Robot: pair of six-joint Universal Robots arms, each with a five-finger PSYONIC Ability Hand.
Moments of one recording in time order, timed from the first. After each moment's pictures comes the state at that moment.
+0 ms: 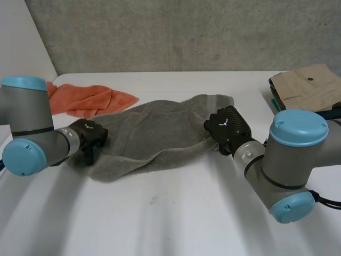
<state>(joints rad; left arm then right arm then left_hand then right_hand) 4.48 -2.32 -1.12 2.82 -1.43 3.82 2.07 -1.03 1.52 -0.29 1.46 2.50 0.58 0.58 0.59 0.58 0.40 1.14 1.18 1.19 1.20 1.01</state>
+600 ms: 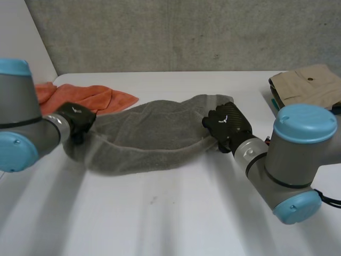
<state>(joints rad) 4.47 -2.16 -1.18 2.86 -1.52 3.78 2.08 -1.09 1.52 -0.25 1.45 2.52 1.17 1.19 1.19 1.20 0.98 0.92 0.96 0.99 1.00 0.81</state>
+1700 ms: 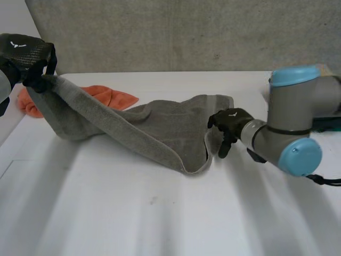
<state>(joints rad) 4.56 -1.71 -1.27 2.86 -1.43 3.55 2.00 -0.80 1.00 0.29 1.42 2.85 1.17 1.20 1.19 1.20 0.98 0.45 0.44 0.45 0.44 0.24</state>
